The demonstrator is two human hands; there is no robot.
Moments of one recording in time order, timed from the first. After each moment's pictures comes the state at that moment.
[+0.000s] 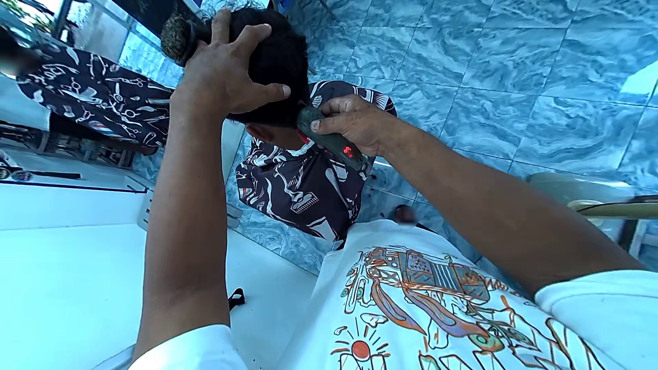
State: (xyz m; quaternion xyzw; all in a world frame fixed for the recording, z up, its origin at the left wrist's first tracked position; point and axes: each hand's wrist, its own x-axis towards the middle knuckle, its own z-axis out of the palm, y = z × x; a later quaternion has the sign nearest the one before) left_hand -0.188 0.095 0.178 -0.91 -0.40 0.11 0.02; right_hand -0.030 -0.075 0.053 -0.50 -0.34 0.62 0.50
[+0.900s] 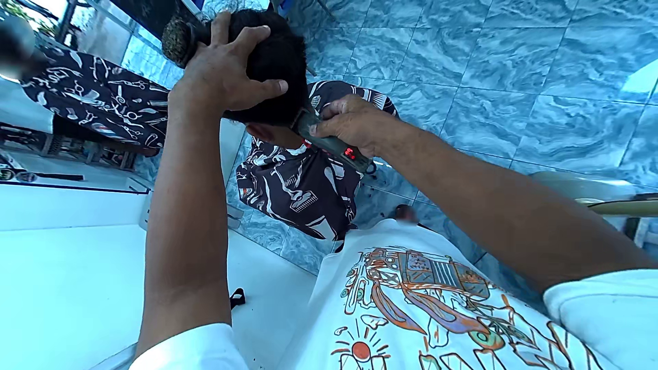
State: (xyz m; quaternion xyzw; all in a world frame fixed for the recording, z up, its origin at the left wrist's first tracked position) left_hand -0.188 0.094 0.180 -0.91 -0.40 0.11 0.01; right_hand -0.036 -0.082 0.067 -0.56 -0.33 0.59 0.48
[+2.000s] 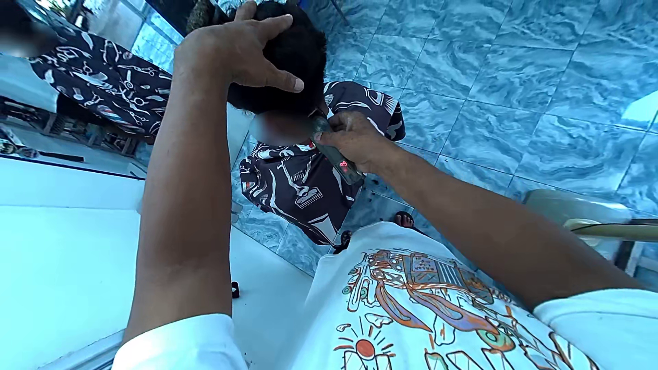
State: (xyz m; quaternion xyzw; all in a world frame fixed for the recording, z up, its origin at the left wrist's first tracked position) left_hand -0.182 0.101 0.198 -0.91 -0.39 0.16 -0.06; right_hand -0.068 -0.085 0.042 -0.56 -0.31 0.58 0.50
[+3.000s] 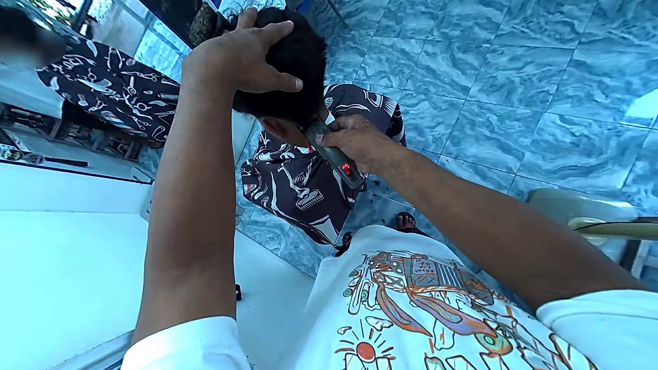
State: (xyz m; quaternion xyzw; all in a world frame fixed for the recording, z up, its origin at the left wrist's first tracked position) left_hand -0.179 0.100 0.195 -0.91 -0.39 0.16 -0.03; right_hand -0.065 -0.086 0.051 -0.54 -0.28 0.61 0.51
